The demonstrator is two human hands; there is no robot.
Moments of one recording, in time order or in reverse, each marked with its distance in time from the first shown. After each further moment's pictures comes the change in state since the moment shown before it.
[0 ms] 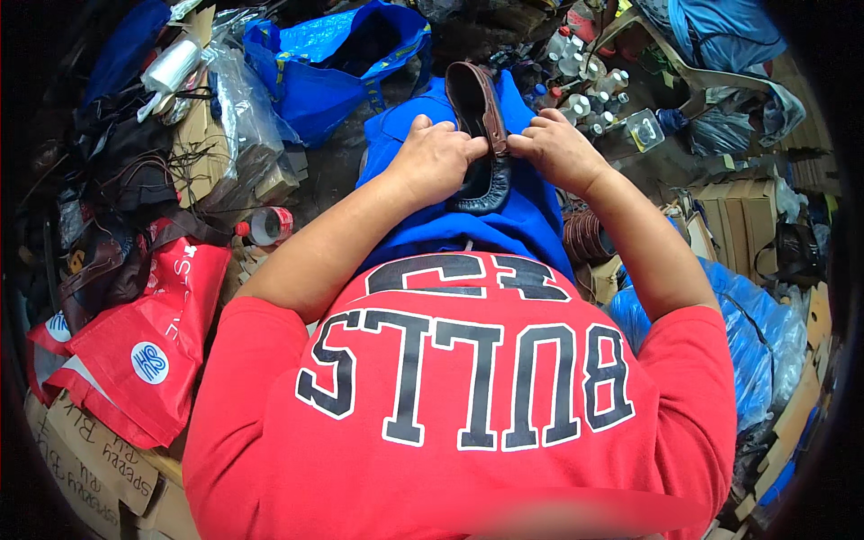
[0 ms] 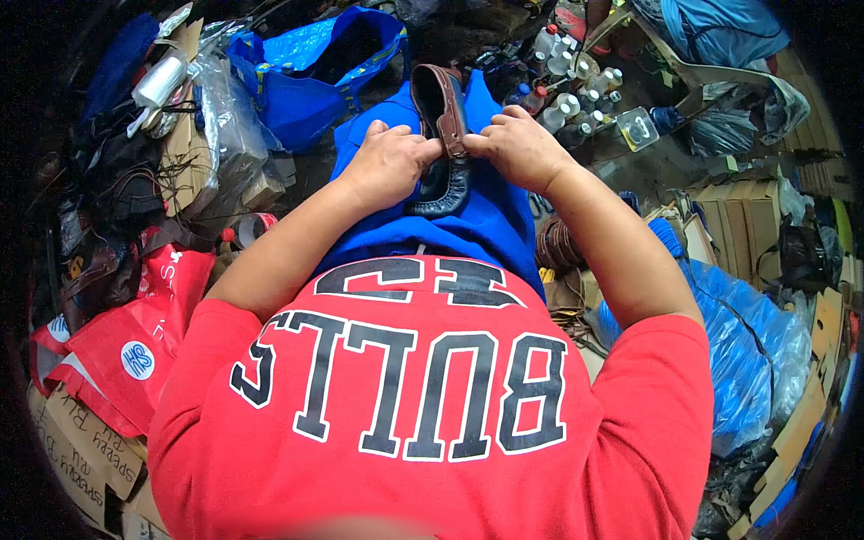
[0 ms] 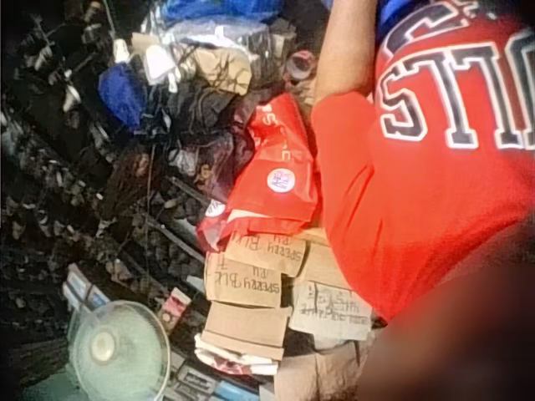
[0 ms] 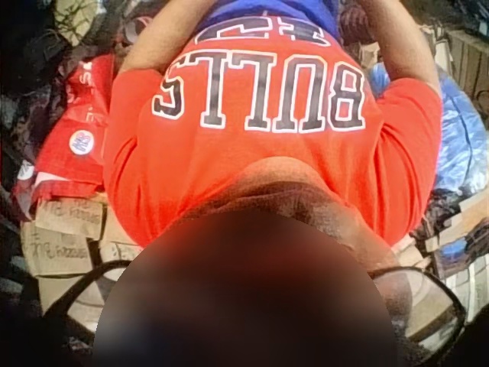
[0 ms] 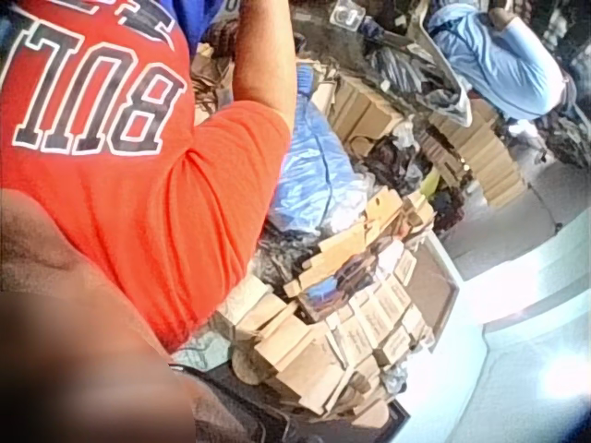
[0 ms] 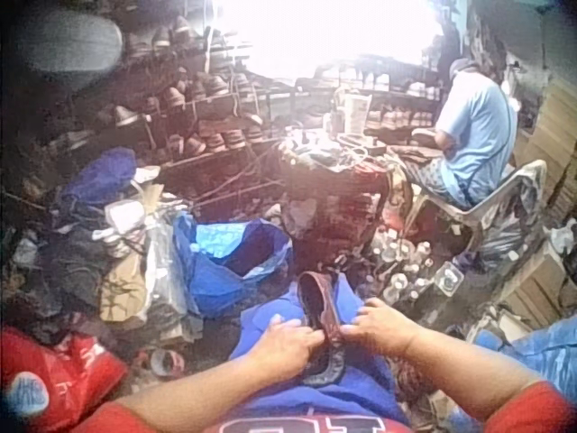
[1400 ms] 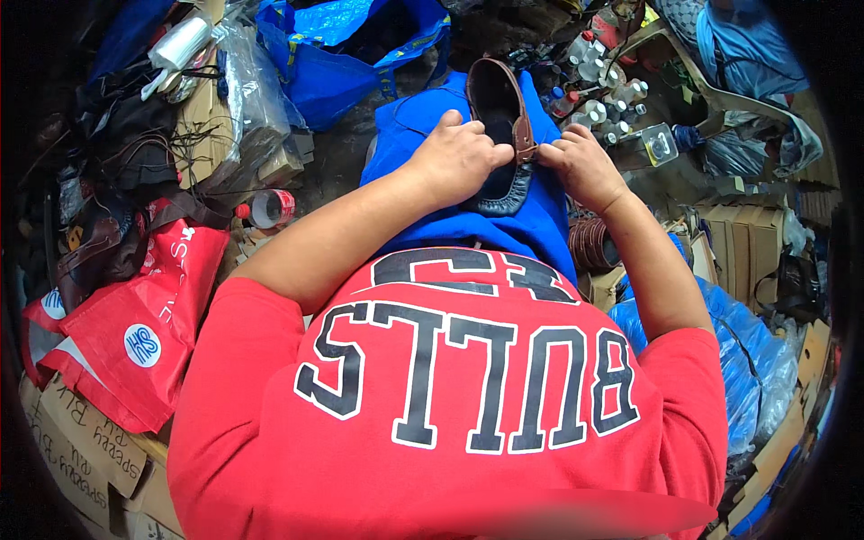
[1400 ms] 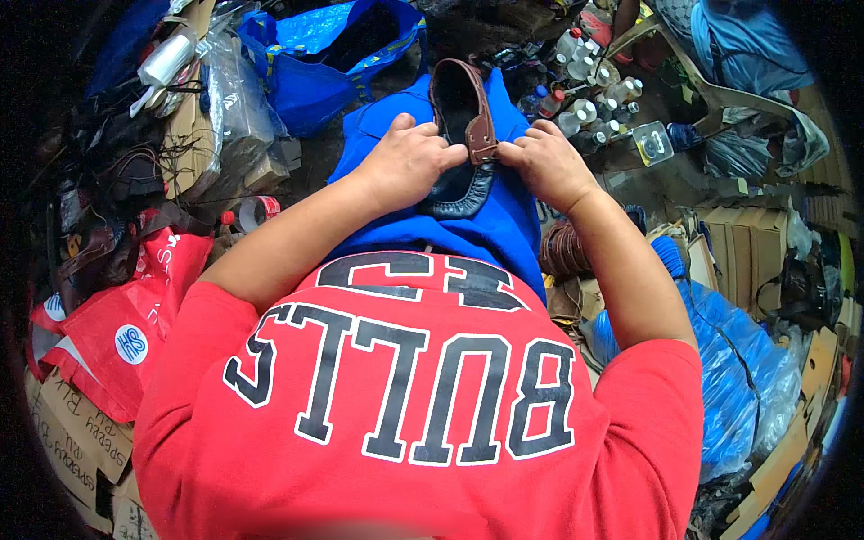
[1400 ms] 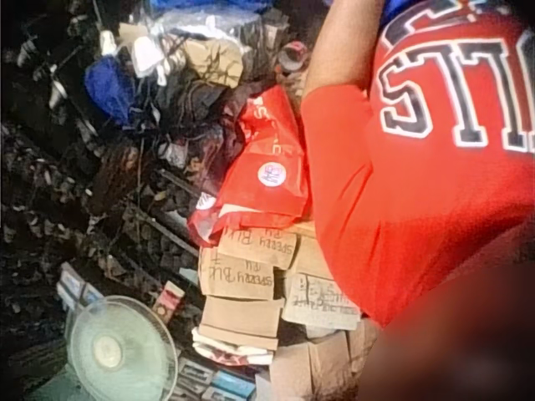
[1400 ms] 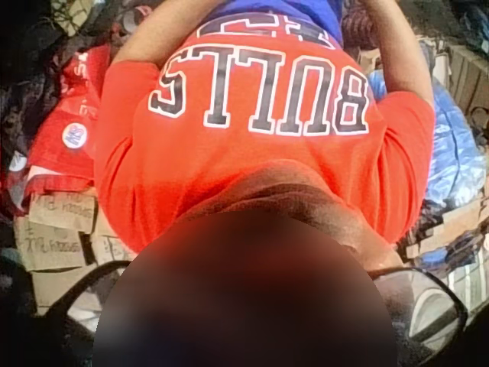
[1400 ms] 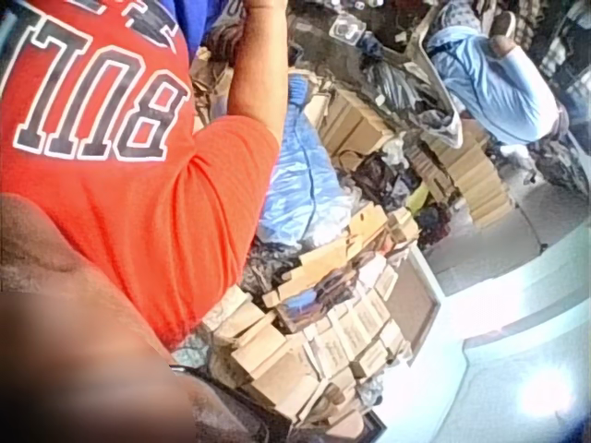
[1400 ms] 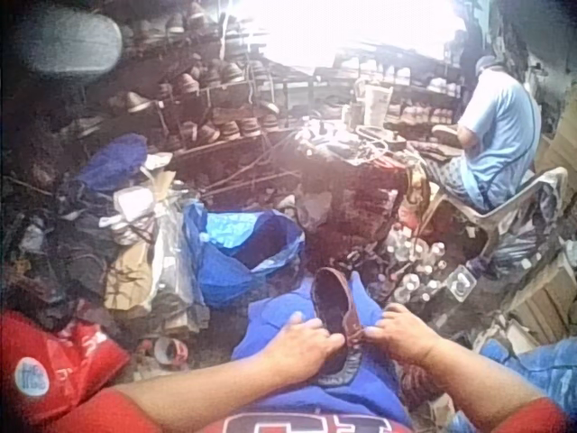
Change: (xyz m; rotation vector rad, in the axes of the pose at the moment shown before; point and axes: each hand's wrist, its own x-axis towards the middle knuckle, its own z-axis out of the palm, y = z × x) left_hand 0.010 0.008 -0.001 0.070 0.008 0.073; right_hand -0.017 0.017 0.014 0.125 0.041 0.017
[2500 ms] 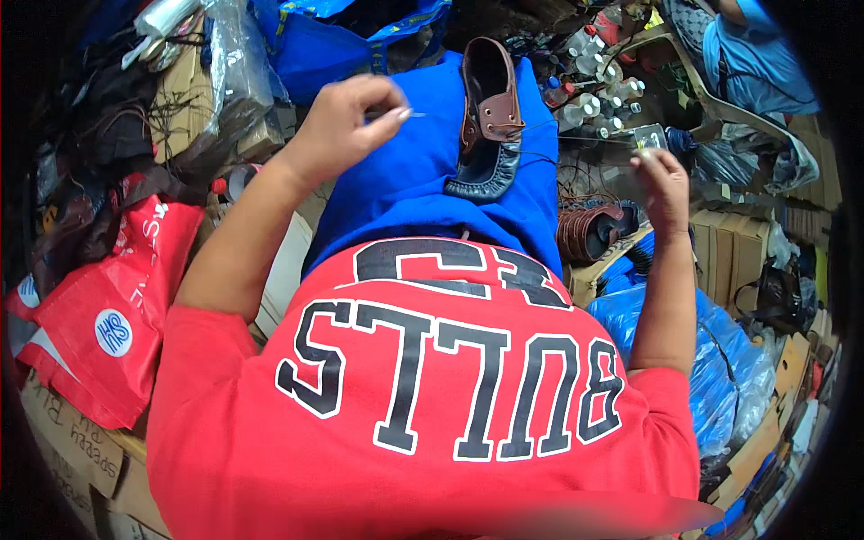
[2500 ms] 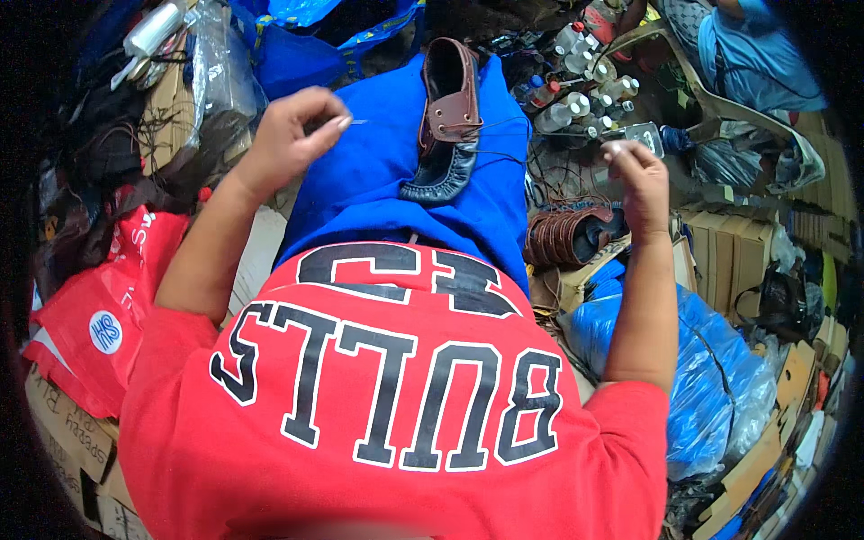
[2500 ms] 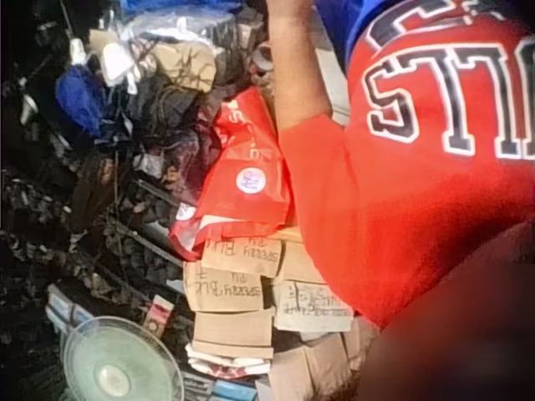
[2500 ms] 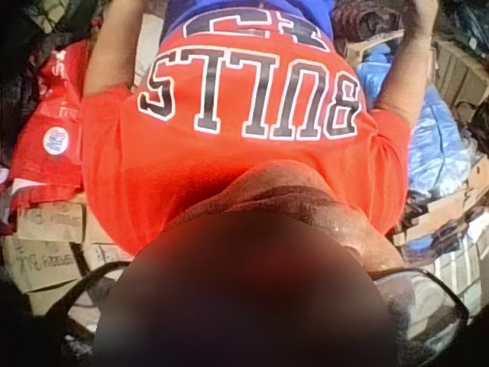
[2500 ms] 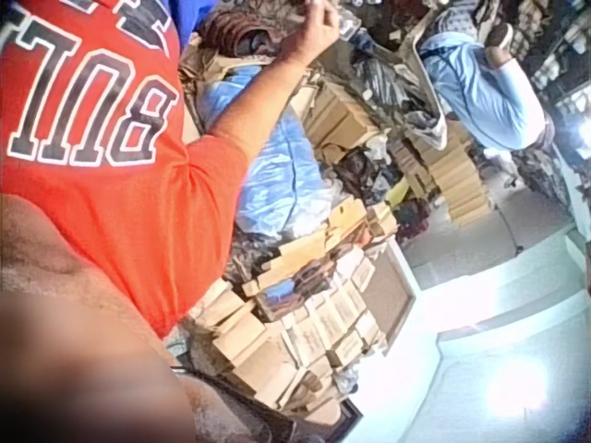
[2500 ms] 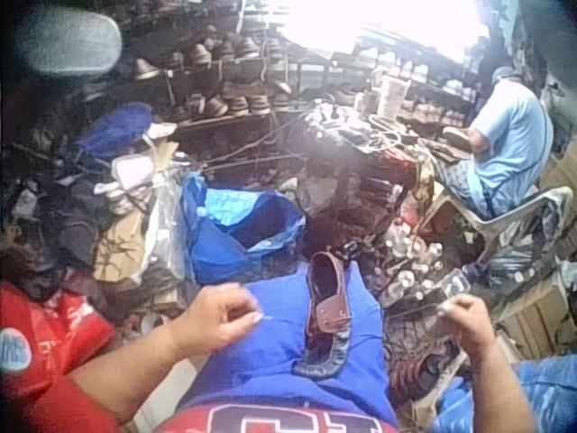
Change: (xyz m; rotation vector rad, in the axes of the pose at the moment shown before) left_hand -0.070 -0.053 -0.047 -0.753 0.275 -0.342; right_hand -0.095 0.047 -0.036 1.284 0.492 0.874
